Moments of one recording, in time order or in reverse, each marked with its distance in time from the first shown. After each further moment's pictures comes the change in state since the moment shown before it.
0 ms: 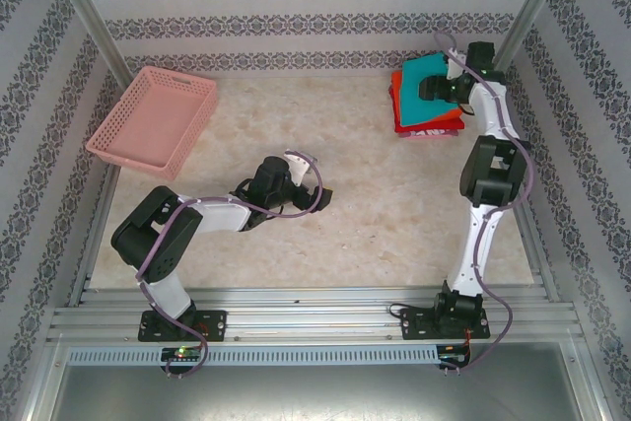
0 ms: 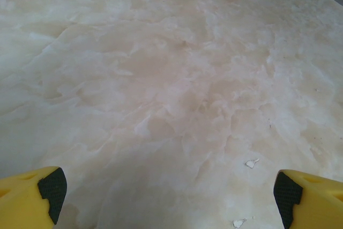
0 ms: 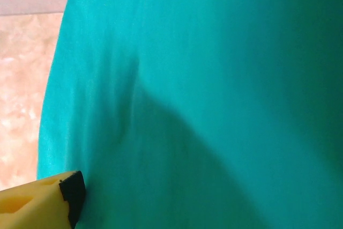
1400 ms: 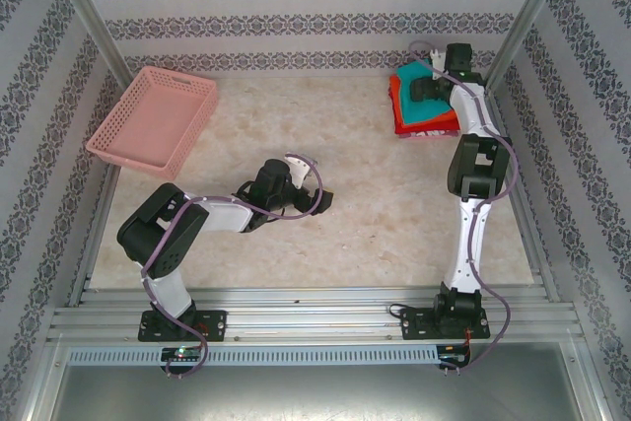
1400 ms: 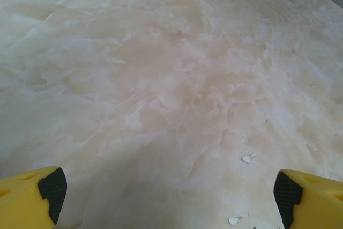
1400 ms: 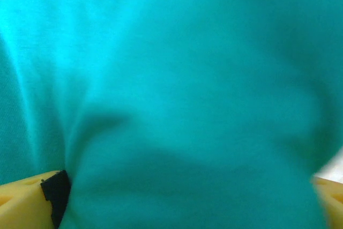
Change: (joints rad) left arm 0.000 0.039 -0.013 0.047 0.027 -0.038; right arm 0.075 0.174 0.160 0.059 0.242 -0.119
